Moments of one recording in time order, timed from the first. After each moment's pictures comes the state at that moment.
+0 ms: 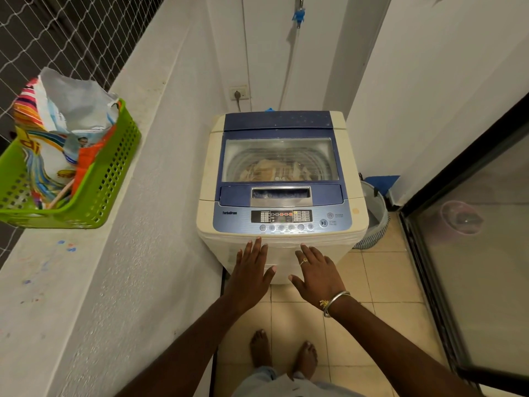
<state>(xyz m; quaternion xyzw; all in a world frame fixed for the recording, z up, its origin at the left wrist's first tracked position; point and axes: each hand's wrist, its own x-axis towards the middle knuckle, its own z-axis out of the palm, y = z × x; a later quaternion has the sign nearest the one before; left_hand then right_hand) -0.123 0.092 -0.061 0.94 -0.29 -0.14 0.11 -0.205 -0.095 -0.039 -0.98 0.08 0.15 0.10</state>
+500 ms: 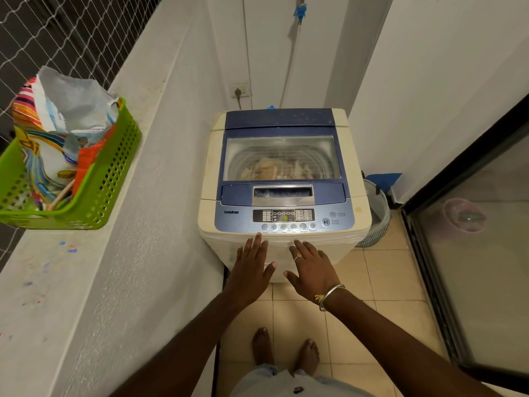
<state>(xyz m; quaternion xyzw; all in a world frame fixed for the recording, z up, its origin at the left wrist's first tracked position) -0.113 0.093 -0.063 0.94 -0.29 -0.14 0.12 -0.188 -0.084 -0.033 -0.98 0.05 0.15 0.10</state>
